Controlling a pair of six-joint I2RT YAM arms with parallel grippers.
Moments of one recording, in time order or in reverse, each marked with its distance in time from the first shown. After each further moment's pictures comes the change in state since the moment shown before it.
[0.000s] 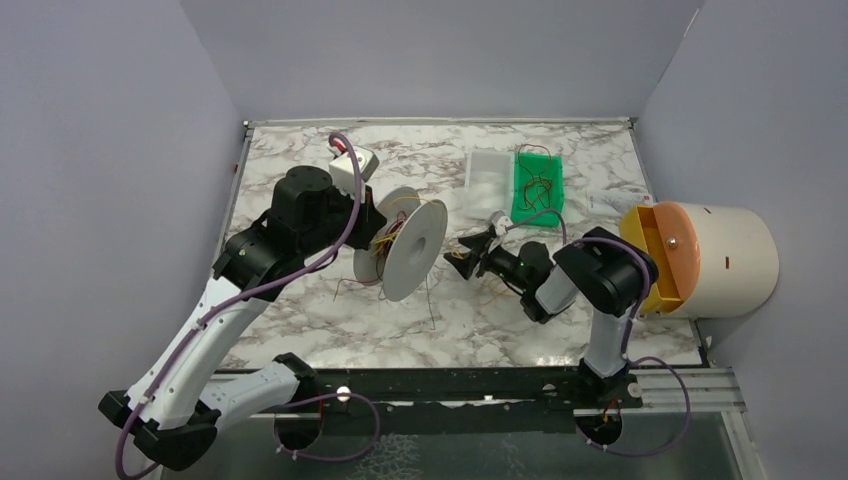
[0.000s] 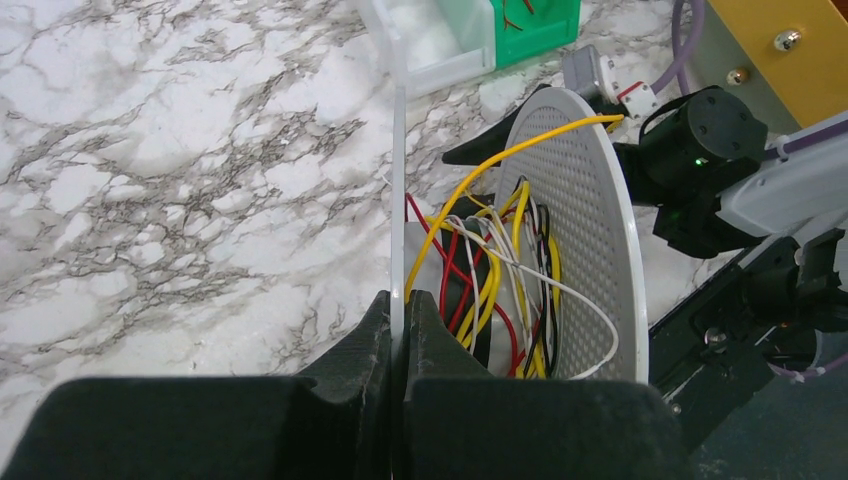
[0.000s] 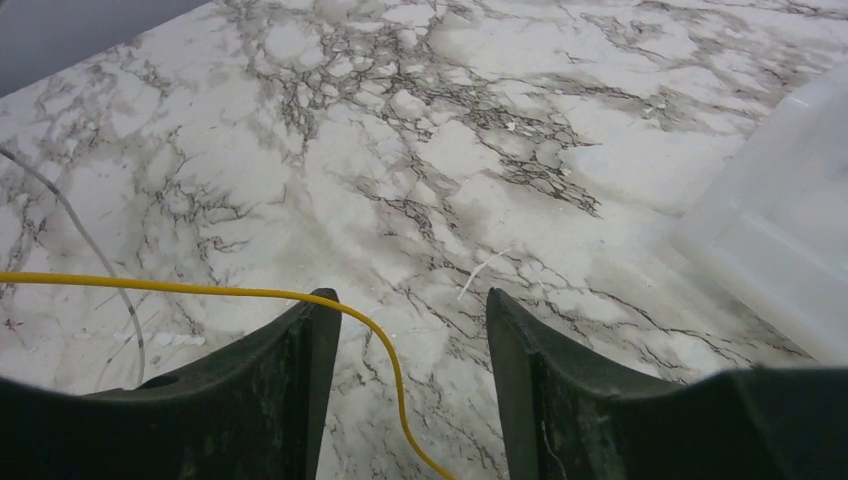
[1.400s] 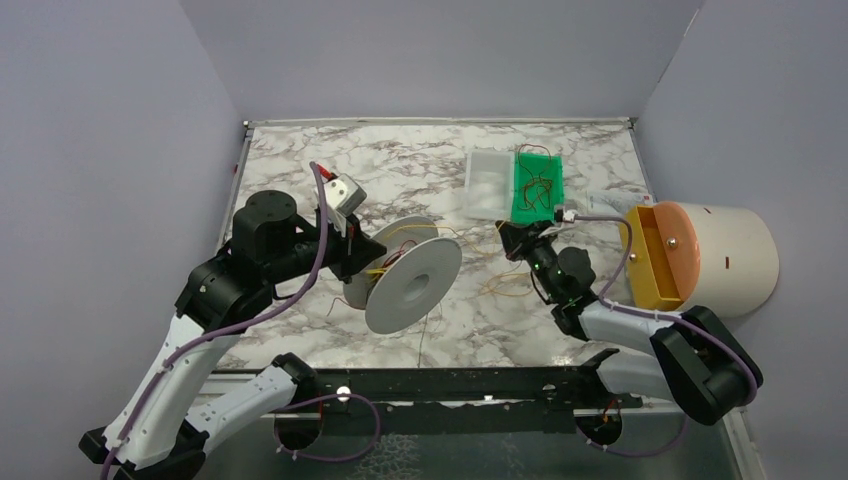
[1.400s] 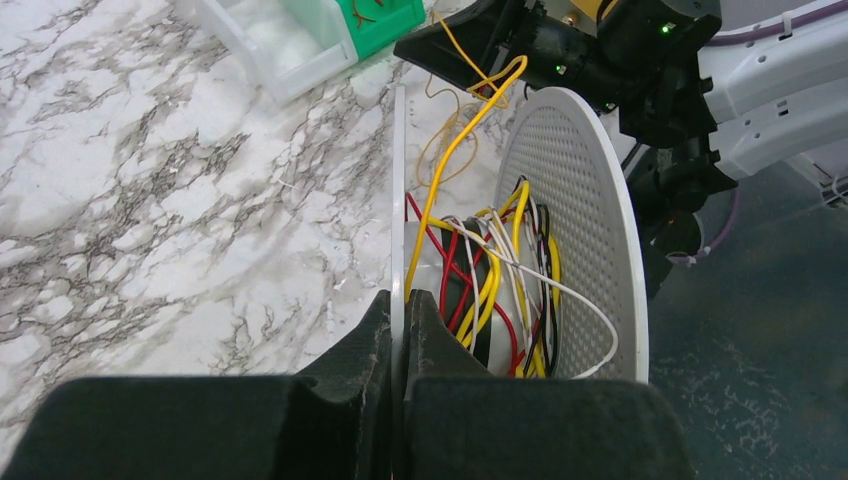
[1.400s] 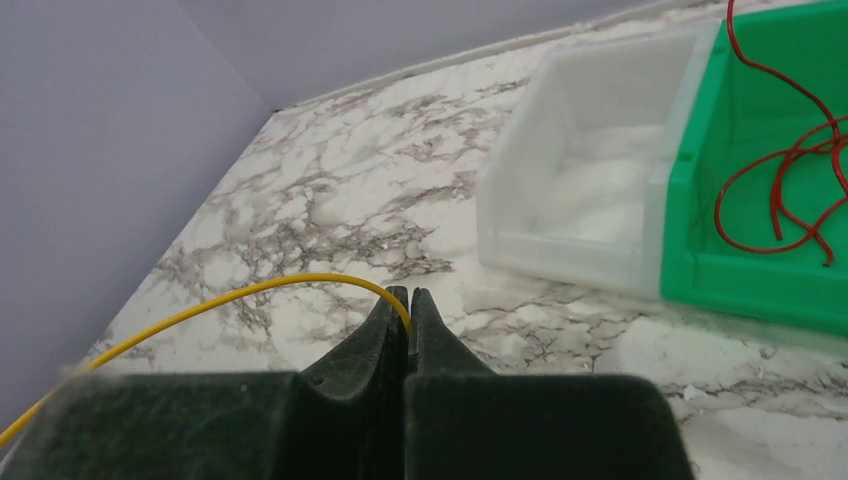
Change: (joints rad) left arm 0.000 -0.163 -0.014 -0.064 0.272 0.068; right arm -0.043 -0.667 -0.126 -0.451 0.503 0.335
